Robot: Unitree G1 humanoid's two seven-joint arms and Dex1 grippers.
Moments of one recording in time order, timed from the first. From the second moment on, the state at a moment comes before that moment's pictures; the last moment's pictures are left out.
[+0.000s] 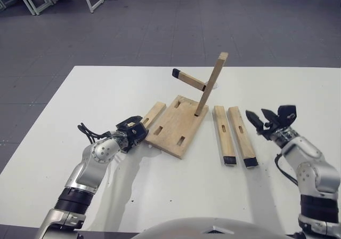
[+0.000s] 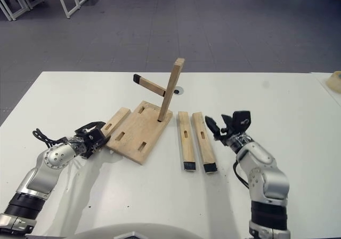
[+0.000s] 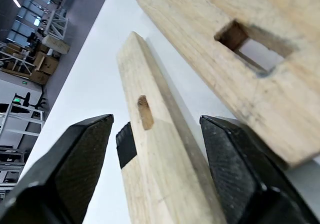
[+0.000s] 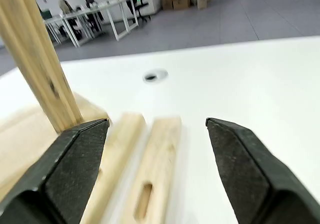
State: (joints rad) left arm -0.03 0.64 -0.15 0.04 0.30 0.01 -0.54; right arm 0.03 -0.36 -0.21 -0.26 0.44 0.55 0.38
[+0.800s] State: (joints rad) left arm -0.04 0.56 -0.22 -0.08 0.26 0.06 -0.57; right arm 0.38 -0.28 -0.01 -0.43 0.15 0.50 0.18
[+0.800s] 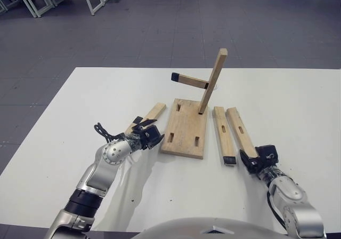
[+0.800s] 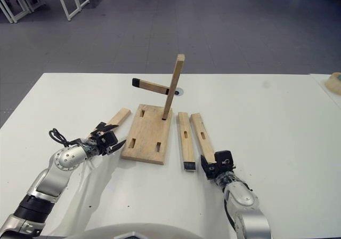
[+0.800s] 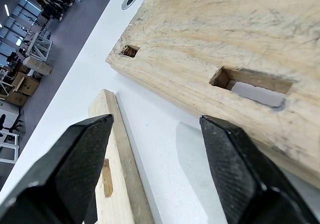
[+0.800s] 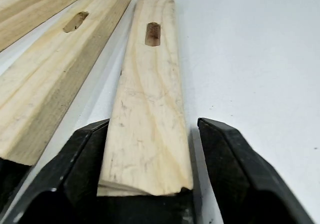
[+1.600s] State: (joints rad) left arm -0.33 0.18 0.41 -0.25 -0.86 0.67 -0.25; right arm -0.23 -0.25 -0.35 -0.50 0.60 0.56 0.16
